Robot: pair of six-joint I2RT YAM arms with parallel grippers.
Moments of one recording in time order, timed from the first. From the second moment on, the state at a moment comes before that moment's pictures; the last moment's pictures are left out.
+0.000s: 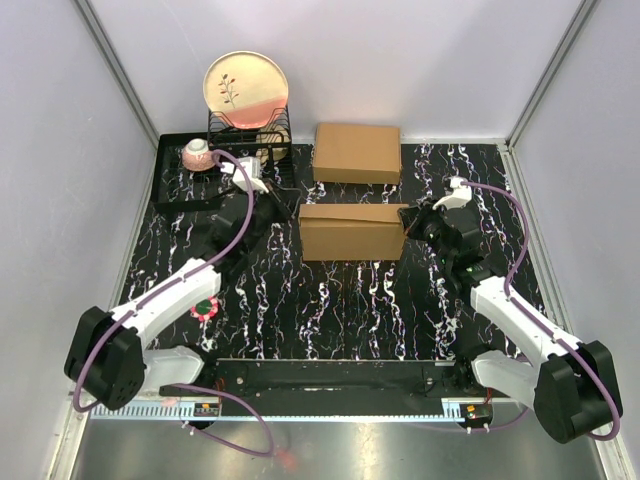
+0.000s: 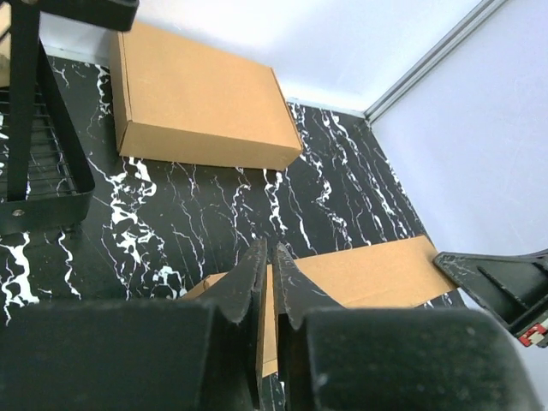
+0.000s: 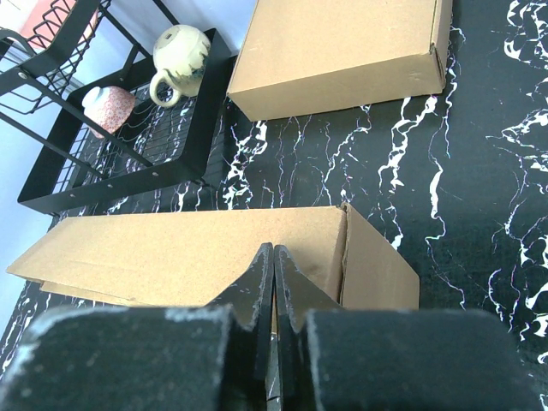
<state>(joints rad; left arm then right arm) -0.55 1.21 0.77 0.38 -0.09 -0.58 0.36 1.07 0.61 0.27 0.03 0.55</state>
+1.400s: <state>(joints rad) -0.67 1.42 0.60 0.80 -0.28 -0.61 0.36 1.07 0.54 0.36 0.06 0.56</state>
